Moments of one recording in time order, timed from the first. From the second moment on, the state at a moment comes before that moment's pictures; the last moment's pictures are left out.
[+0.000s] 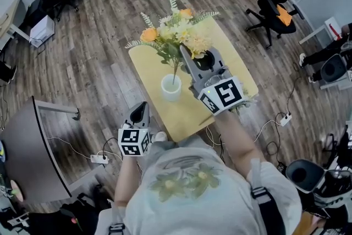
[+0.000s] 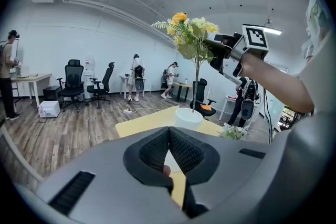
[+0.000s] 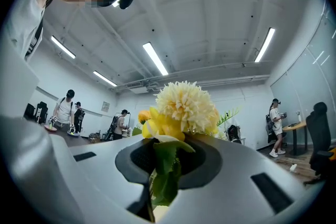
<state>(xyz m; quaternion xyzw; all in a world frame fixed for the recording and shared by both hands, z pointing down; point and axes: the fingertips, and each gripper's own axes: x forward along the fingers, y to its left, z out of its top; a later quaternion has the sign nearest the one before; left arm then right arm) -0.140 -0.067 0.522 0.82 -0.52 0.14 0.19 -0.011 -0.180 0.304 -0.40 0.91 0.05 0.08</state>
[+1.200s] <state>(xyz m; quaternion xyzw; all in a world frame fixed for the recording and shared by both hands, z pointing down) -0.149 -0.069 0.529 0.81 -0.53 0.14 0.20 -0.039 -0.171 0.376 -0.37 0.93 0.02 0.02</state>
